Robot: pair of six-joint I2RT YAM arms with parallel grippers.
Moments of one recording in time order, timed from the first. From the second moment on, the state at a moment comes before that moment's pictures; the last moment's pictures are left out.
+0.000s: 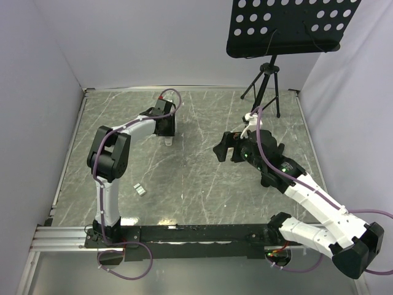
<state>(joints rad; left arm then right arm) -0.40 2.07 1.48 -0.34 -0.09 -0.33 0.64 0.94 0.89 -0.37 0.09 0.46</state>
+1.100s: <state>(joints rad) -0.42 2.01 1.46 -0.33 -0.02 -0.28 0.64 1.03 0.88 -0.35 0.03 0.46</state>
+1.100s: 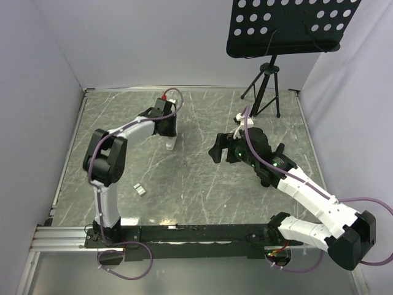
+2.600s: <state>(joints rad) -0.43 1.25 0.88 0.06 0.86 -0.46 0.79 1.20 0.60 0.46 -0.43 -0.05</state>
